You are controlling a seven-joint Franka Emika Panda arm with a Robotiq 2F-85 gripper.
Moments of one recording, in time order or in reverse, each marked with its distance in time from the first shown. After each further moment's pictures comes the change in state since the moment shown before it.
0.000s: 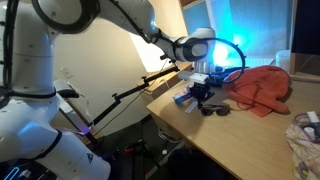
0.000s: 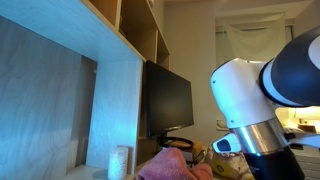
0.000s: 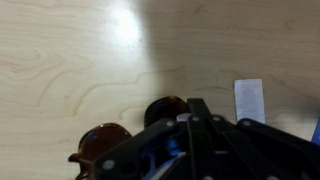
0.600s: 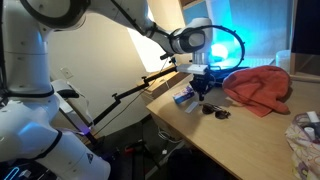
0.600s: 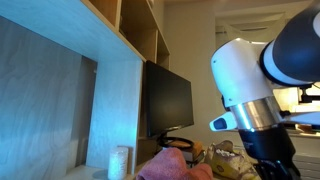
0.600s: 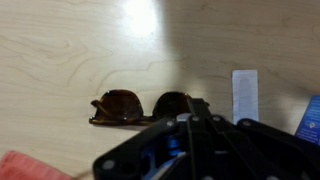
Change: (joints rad) arm 0.005 -0.079 0.000 -0.017 -0.032 -0.002 0.002
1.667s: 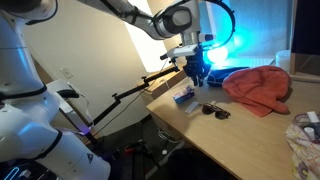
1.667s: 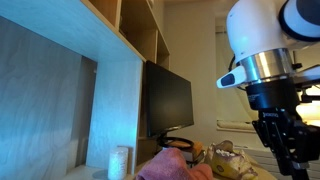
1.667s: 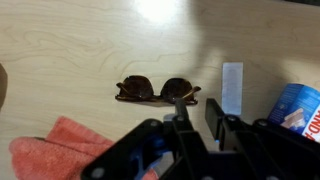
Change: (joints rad) arm 0.003 -0.217 0.001 -0.119 -0.014 0.025 0.003
